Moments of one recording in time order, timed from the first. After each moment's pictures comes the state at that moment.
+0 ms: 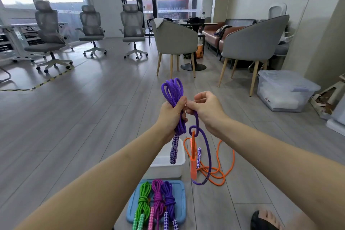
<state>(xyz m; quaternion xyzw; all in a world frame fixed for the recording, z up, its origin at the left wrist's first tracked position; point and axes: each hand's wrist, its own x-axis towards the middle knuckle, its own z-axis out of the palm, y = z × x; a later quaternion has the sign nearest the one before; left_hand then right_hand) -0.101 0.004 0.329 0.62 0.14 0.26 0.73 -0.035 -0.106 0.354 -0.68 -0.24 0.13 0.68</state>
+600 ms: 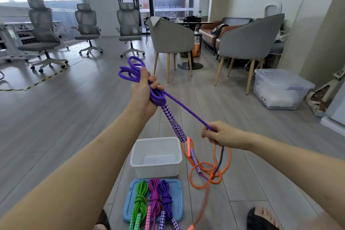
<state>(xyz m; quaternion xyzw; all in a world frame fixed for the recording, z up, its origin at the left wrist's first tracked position) -0.104 0.049 0.387 0.31 0.06 0.34 0.89 0.010 -0.176 0.301 -0.82 -0.40 0.26 0.33</state>
